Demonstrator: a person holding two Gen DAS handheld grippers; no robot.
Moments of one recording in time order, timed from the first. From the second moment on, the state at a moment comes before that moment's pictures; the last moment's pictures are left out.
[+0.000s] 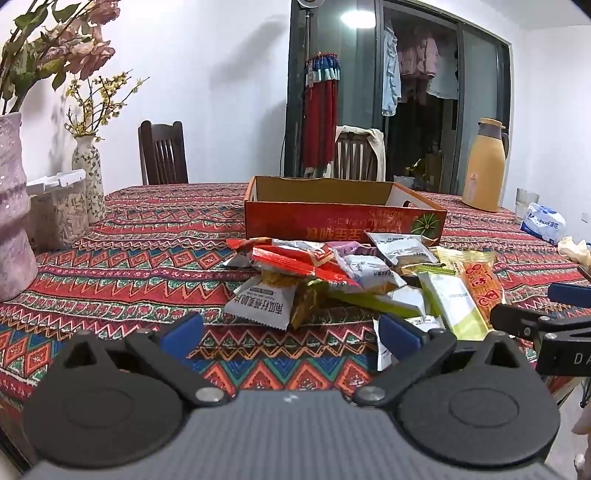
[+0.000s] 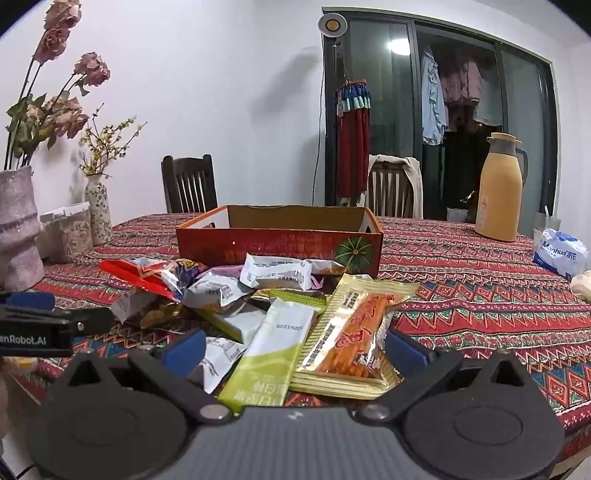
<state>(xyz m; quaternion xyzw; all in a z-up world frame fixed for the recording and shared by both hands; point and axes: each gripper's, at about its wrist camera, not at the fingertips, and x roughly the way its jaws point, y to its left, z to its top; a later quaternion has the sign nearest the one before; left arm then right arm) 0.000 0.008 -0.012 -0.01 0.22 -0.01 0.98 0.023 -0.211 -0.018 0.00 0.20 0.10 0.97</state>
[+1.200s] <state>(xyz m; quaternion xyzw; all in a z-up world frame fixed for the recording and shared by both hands) 0.001 0.010 -0.014 -0.02 0.22 -0.01 0.97 0.026 -0.213 -0.025 0.00 0.21 0.10 0.97</state>
